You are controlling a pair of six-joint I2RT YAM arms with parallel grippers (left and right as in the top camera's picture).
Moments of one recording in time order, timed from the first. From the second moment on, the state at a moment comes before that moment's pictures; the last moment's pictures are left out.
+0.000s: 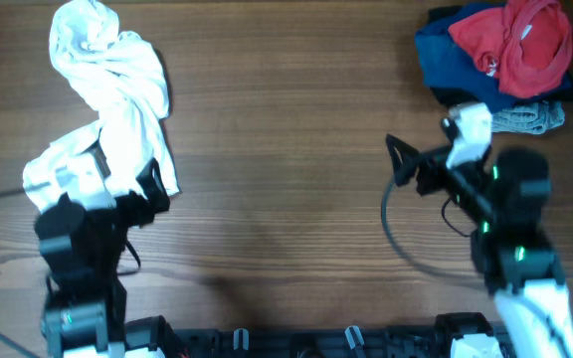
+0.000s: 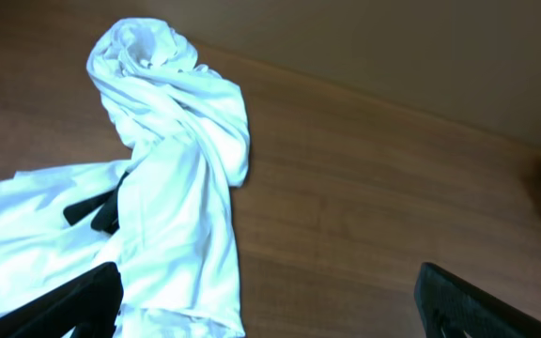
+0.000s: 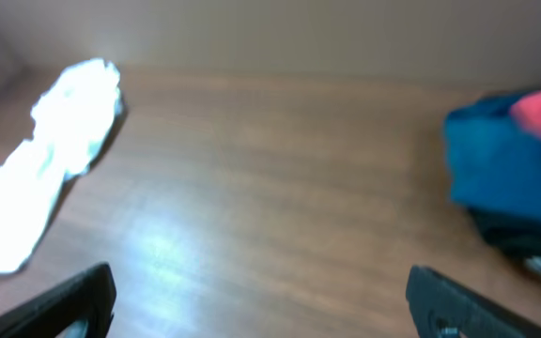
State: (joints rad) left arm 0.18 0.59 0.59 -0.44 0.15 -0.20; right arm 0.05 0.95 0.78 -0.30 -0.36 0.02
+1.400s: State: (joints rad) left arm 0.43 1.54 0.74 -0.16 0.46 -0.38; right arm 0.05 1.41 1.05 -0.33 -0.63 0.11
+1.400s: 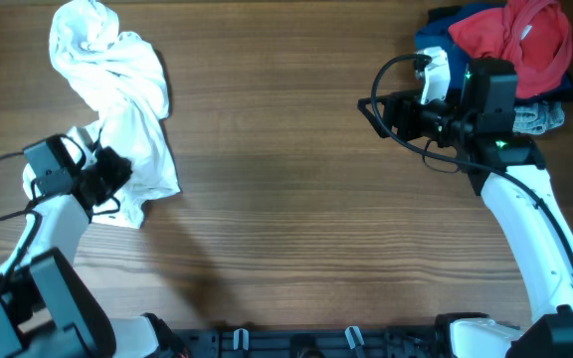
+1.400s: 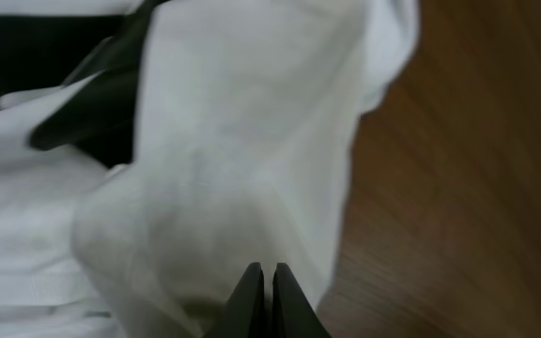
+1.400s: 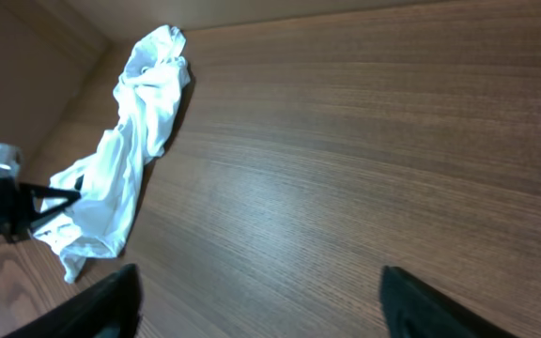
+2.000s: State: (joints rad) left arm -0.19 1.31 0.84 0.28 0.45 -0.51; right arm -0.09 1.40 1.05 -0.31 -0.61 0.21
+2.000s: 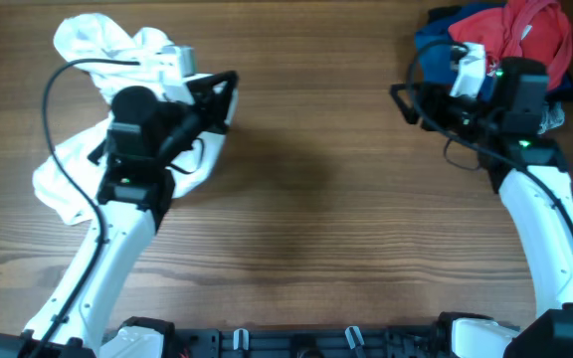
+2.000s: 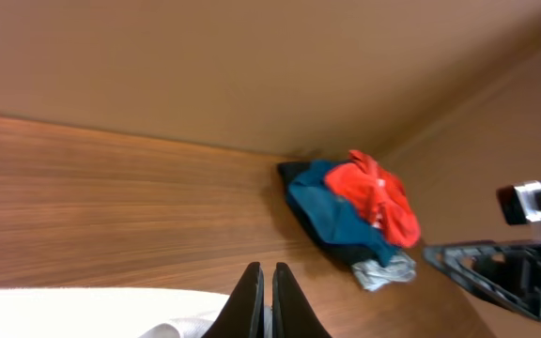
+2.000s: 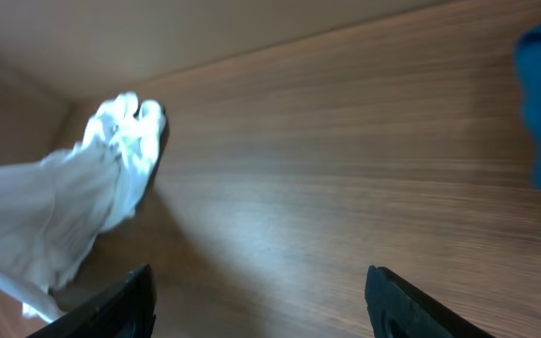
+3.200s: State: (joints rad) left arm -0.41 1.50 1.04 0.61 0.18 -0.57; right arm 0.26 1.54 1.03 -0.11 -0.72 0.17
